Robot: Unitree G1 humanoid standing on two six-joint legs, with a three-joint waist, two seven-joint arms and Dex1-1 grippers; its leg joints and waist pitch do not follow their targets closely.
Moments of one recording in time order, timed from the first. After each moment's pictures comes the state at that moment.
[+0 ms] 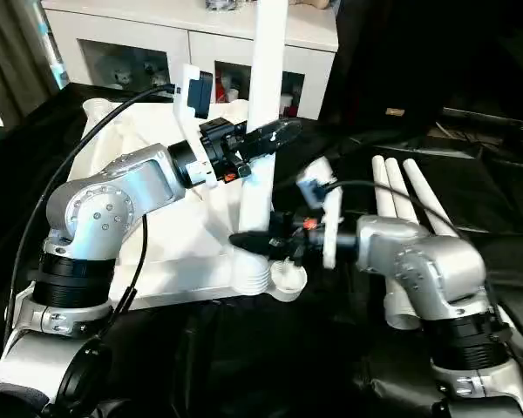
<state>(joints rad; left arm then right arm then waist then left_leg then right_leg) -0.80 0.05 0.02 0.05 -0.66 0.81 -0.54 -0.48 -0.49 0.09 -0.10 0.70 0.95 0.90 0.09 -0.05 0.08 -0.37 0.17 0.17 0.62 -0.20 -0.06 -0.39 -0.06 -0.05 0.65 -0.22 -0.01</state>
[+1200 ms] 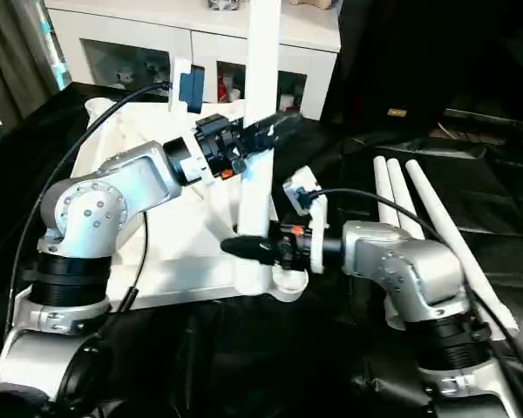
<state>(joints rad) -0.80 0.02 0.08 0.05 -0.70 0.78 -0.51 -0.48 -0.42 0.12 -0.07 0.66 0.88 0.89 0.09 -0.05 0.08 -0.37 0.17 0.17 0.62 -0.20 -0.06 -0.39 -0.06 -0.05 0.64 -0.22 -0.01</state>
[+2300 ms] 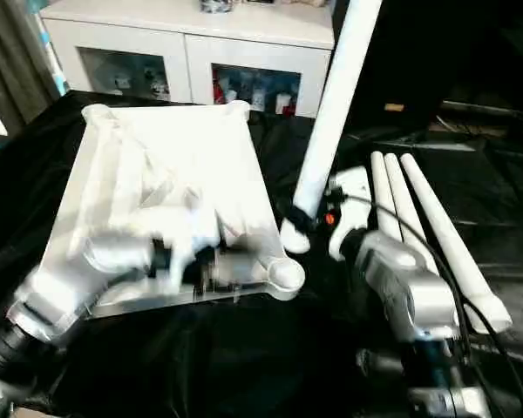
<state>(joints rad) -0.47 0.46 -0.49 -0.05 -0.27 0.56 -0.90 -0.36 -0.33 -0.01 0.09 0.41 0.50 0.57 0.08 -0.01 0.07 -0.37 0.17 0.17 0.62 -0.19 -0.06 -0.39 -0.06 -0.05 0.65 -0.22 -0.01</state>
